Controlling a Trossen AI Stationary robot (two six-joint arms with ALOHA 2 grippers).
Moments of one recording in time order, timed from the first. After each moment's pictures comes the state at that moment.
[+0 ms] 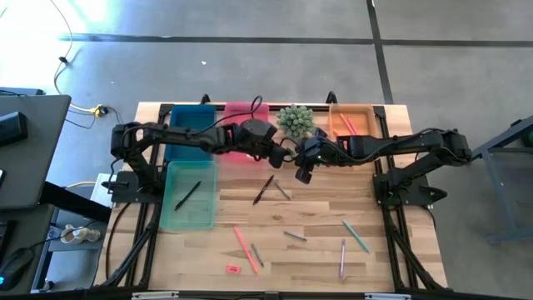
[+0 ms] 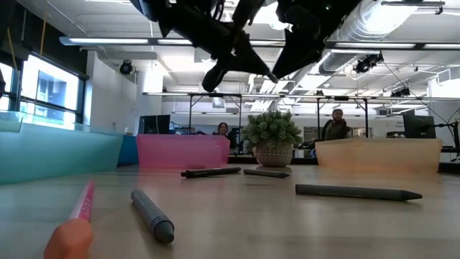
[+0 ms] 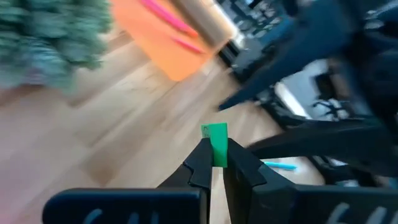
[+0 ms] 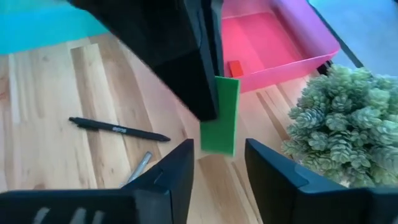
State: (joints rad) left arm 0.31 1.70 1.20 -0.02 0.07 -0.71; right arm -0.03 1.38 1.07 -0.48 0.32 0.18
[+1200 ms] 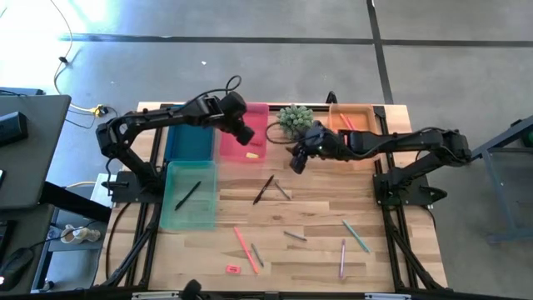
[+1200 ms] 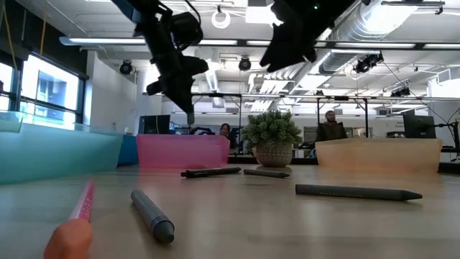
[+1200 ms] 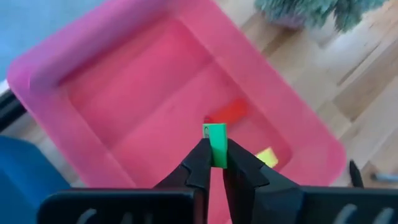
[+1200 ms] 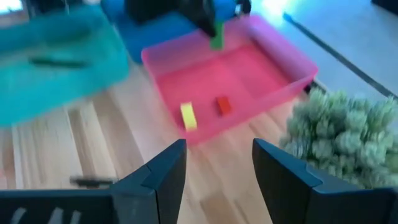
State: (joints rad) left arm 0.62 1.59 1.20 -0.66 -0.09 -0.30; right arm -0.09 1.38 1.07 -0.32 0.32 0.26
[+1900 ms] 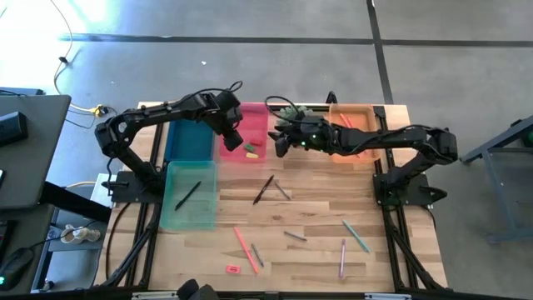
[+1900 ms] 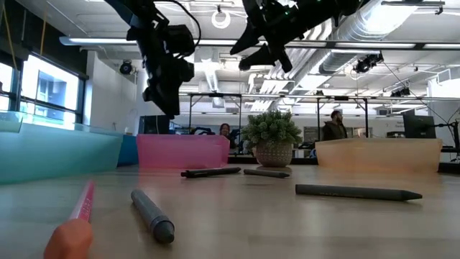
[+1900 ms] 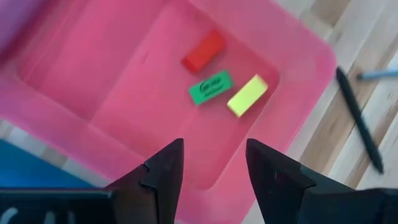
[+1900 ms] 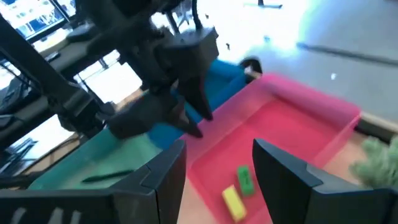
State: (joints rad) left arm 0.71 1.59 1.20 -0.83 0.15 0.00; right arm -0.17 1.50 1.06 0.08 0.25 0.49
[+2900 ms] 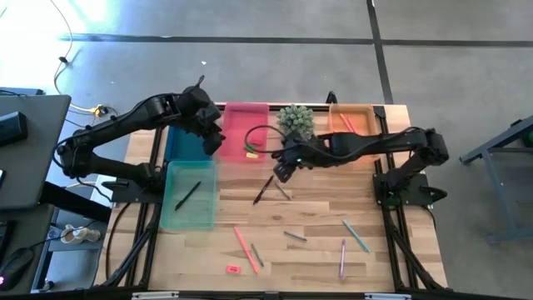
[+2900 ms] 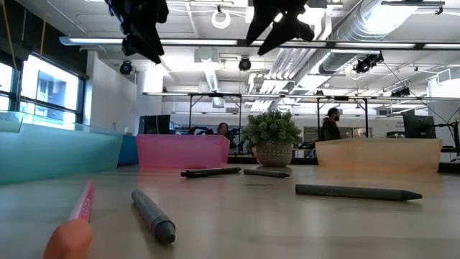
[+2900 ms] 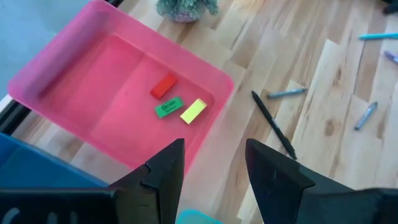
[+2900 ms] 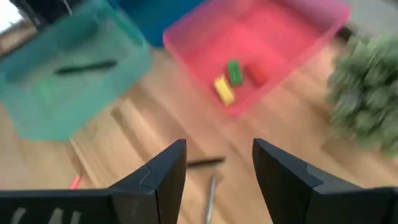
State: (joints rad) left arm 0.61 1.18 1.20 -0.94 0.14 -0.08; right arm 0.05 1.62 1.49 -0.79 0.34 0.68
